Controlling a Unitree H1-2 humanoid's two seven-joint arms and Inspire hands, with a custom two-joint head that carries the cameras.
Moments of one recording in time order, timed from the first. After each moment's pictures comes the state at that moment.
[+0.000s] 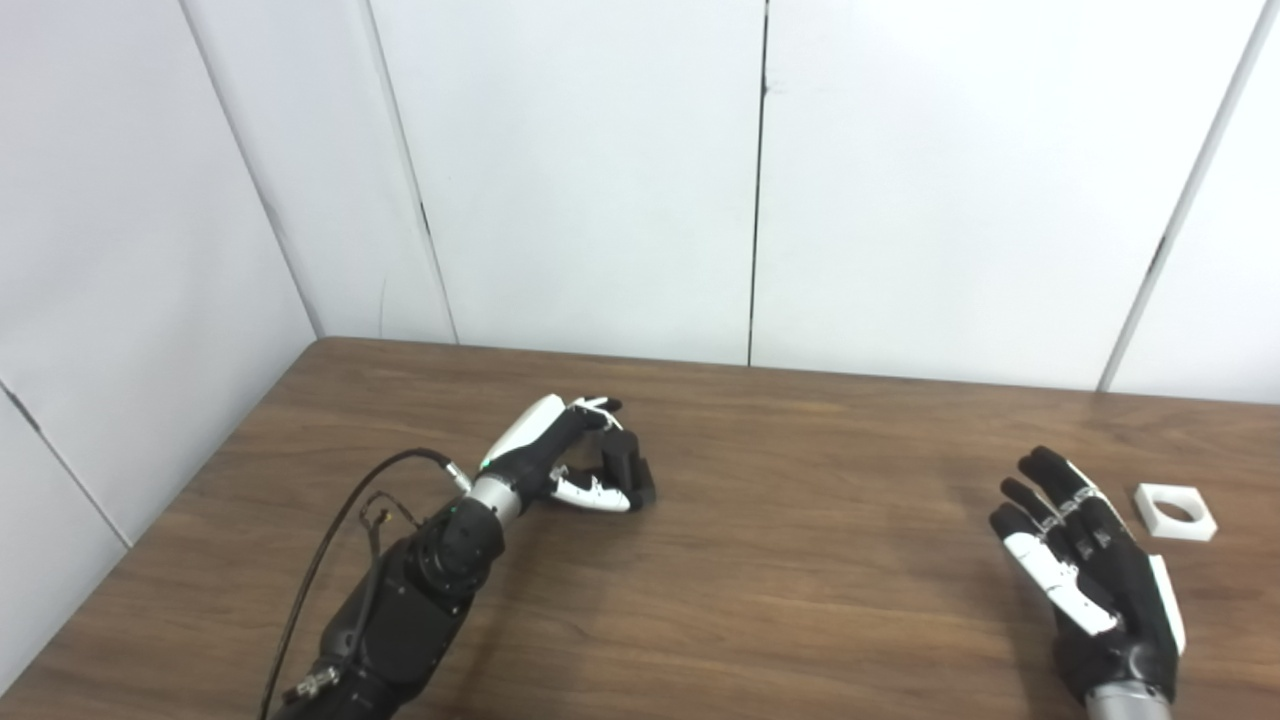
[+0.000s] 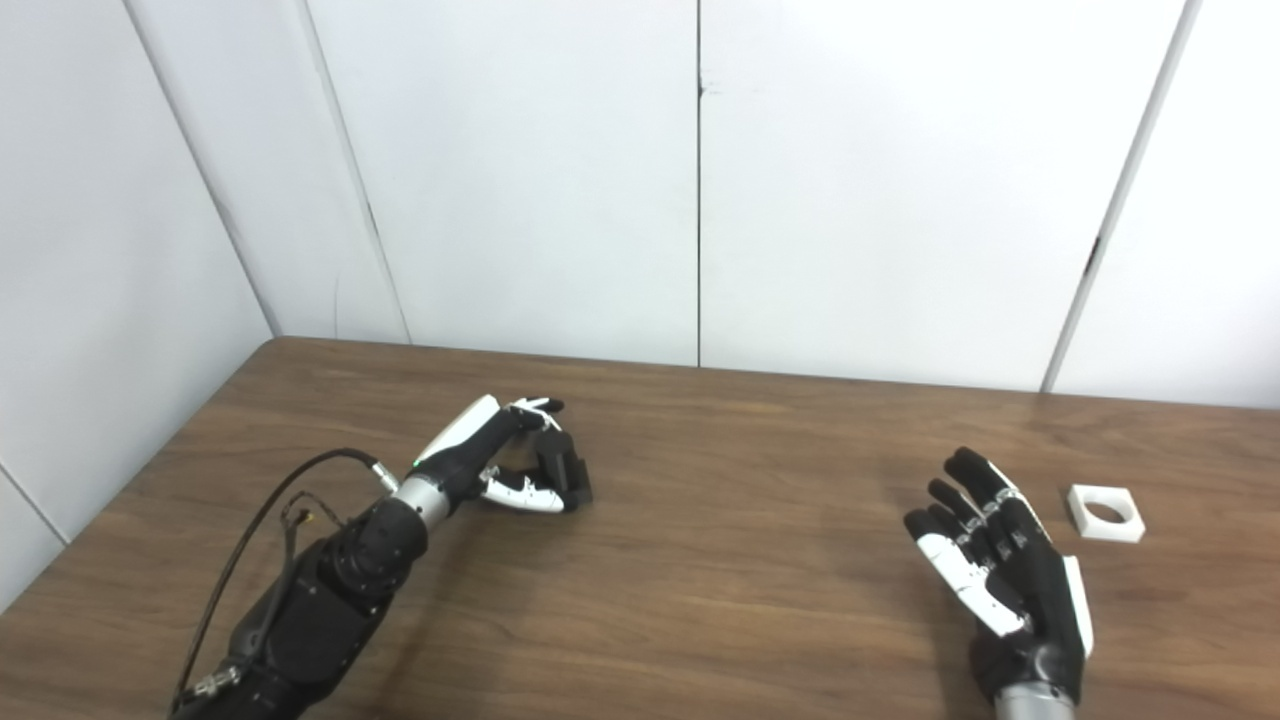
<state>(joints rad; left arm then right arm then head) -0.48 0.38 -0.21 0.41 0.34 -0.02 -0.14 -0.17 0.01 -0.12 0.00 0.20 0.02 -0.02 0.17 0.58</state>
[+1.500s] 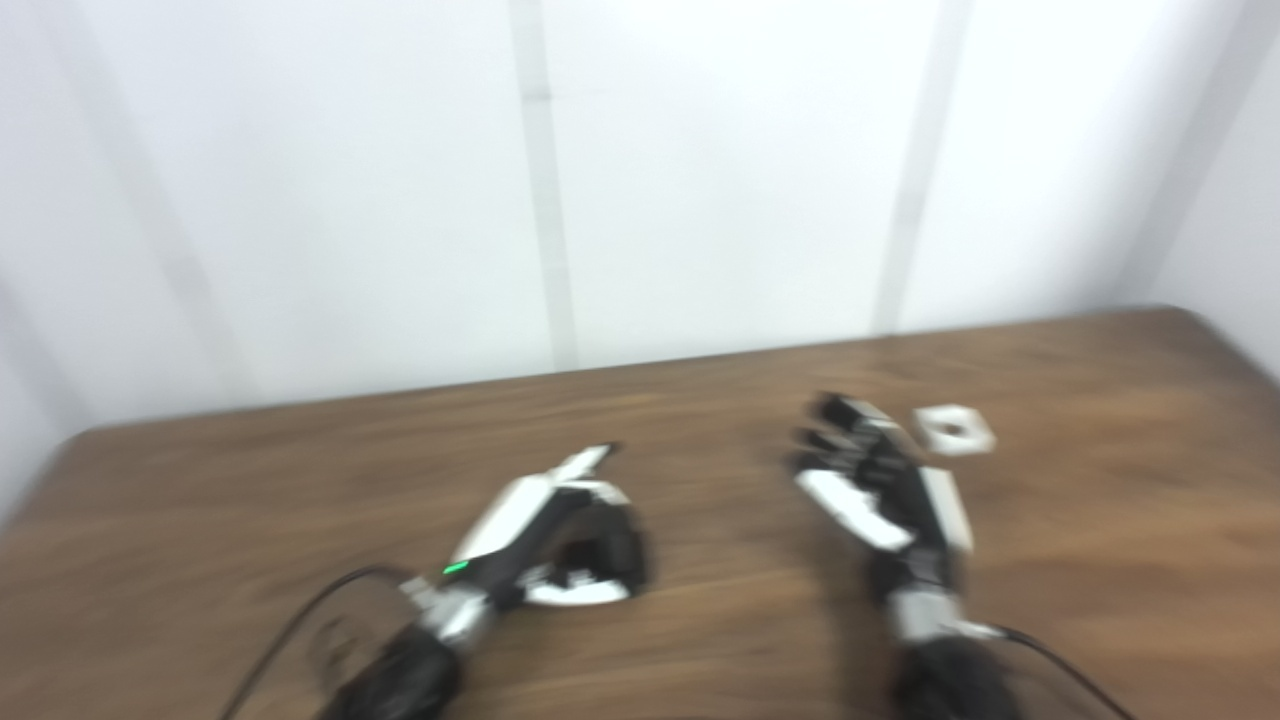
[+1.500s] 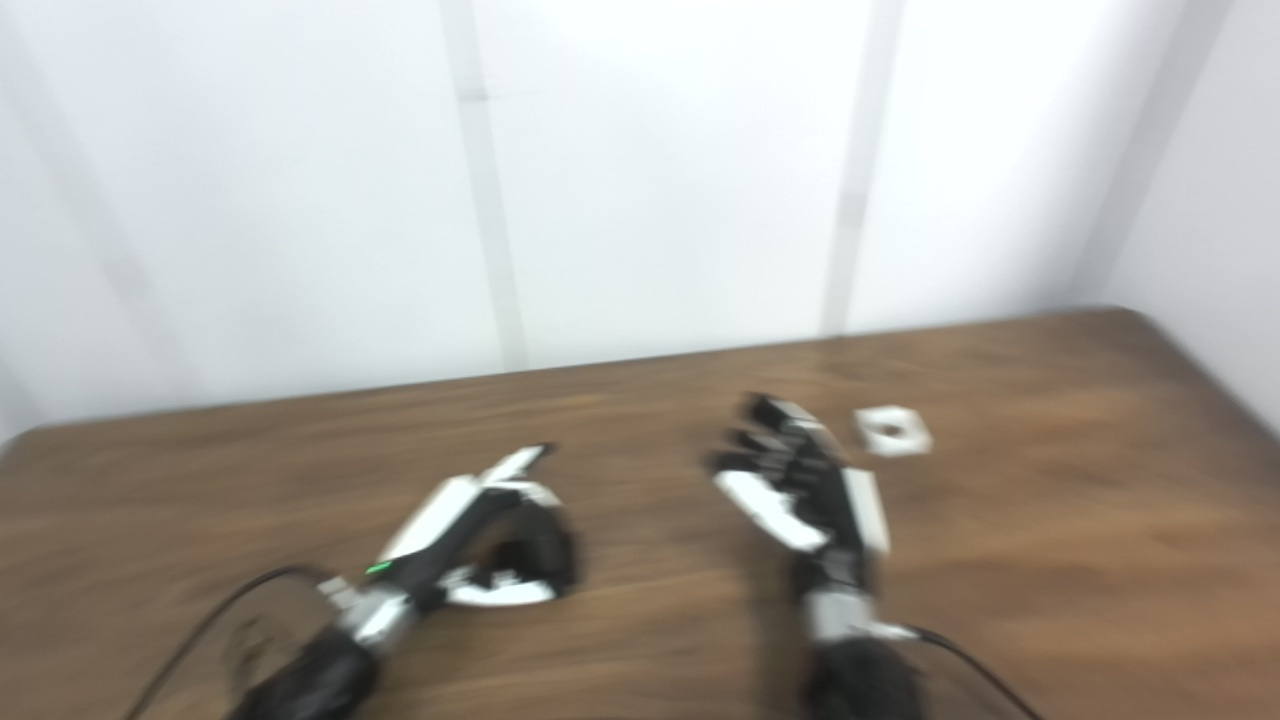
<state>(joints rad) -0.45 0.22 -0.32 0.48 0.41 -0.37 -0.09 -0.17 0.08 -0.09 -0.04 0.13 0.05 -0.09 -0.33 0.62</state>
